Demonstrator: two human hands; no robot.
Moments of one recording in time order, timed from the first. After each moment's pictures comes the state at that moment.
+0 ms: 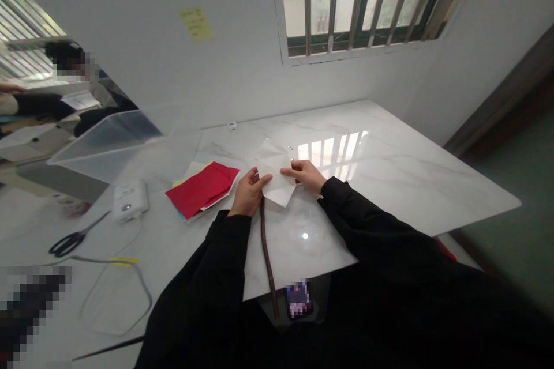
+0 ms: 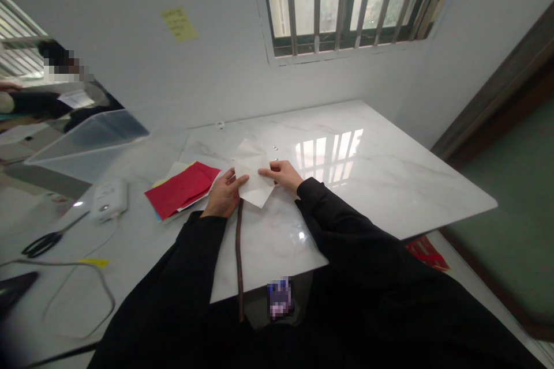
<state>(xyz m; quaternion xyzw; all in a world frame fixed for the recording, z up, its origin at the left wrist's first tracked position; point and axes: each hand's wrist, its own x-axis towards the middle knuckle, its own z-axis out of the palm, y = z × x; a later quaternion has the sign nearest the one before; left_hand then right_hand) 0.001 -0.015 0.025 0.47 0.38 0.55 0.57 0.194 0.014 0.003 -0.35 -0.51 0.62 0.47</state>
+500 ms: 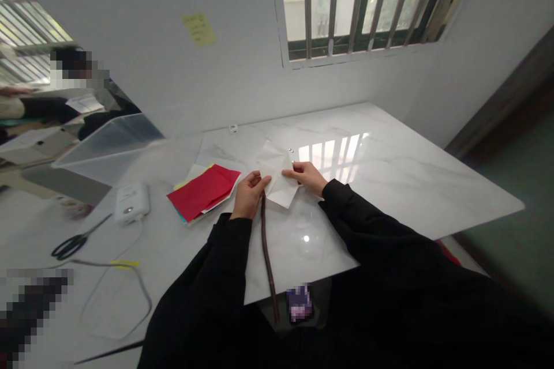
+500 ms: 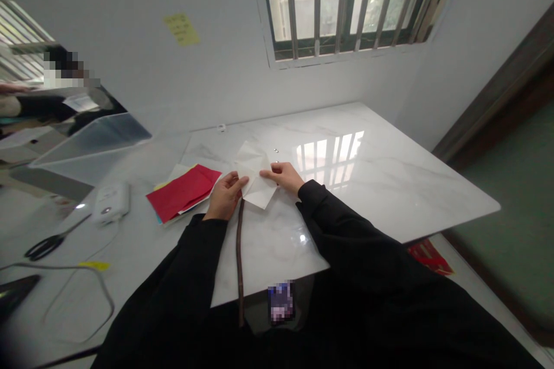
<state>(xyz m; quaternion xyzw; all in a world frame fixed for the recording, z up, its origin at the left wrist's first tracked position) -0.001 -0.013 0.020 0.47 0.43 0.55 0.53 0.193 0.015 0.006 -0.35 -0.50 0.63 0.49</state>
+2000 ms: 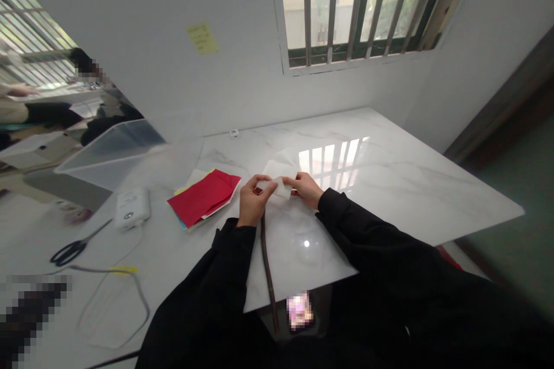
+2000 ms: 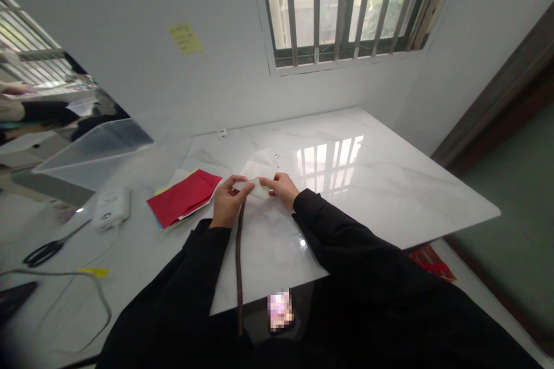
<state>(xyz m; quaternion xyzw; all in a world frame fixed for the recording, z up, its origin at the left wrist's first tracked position) 0.007 -0.025 0.029 0.58 0.48 0.55 0.37 0.172 -0.002 0.008 -0.41 -0.40 0.65 0.50</state>
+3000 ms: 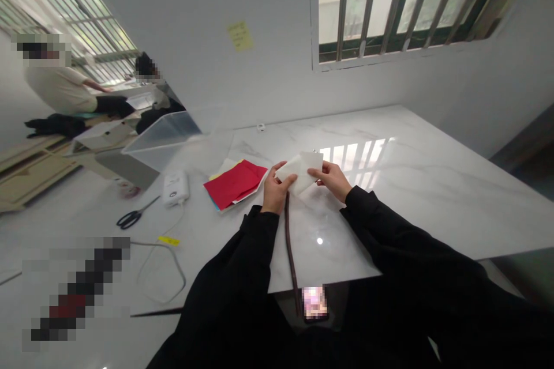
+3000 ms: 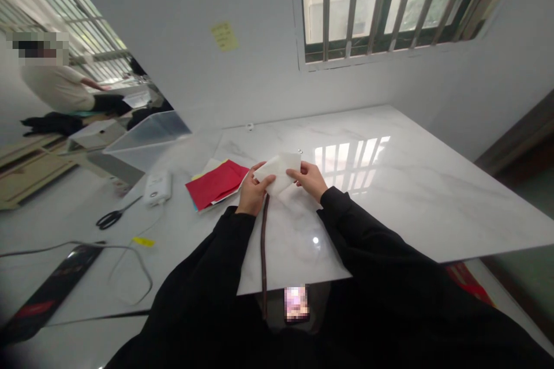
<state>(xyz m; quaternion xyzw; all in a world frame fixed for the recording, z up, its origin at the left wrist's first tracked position) 0.008 -0.018 0.015 0.46 0.44 0.60 0.49 0.195 0.000 0.011 -0.42 -0.50 0.57 0.50</state>
